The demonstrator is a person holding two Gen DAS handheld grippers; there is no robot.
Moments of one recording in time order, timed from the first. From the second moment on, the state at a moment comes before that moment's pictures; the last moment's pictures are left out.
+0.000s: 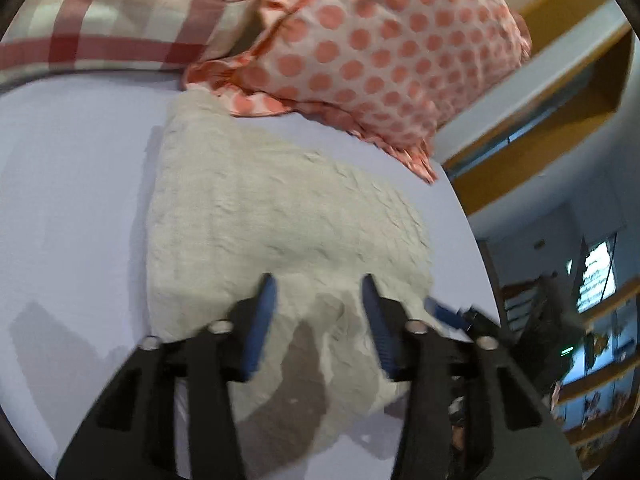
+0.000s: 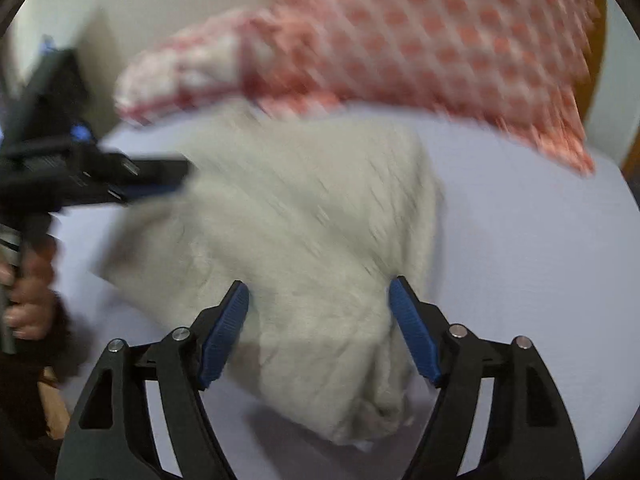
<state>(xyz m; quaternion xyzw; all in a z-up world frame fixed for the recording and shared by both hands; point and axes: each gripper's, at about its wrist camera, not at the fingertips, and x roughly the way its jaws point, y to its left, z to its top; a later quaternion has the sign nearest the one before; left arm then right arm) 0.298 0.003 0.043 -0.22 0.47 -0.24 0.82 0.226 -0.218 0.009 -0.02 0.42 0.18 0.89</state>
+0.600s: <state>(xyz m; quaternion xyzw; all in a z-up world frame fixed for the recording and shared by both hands) 0.101 0.019 0.063 -0.04 0.40 -0.10 0.91 0.103 -0.223 0.027 0.02 0.34 0.12 0.93</state>
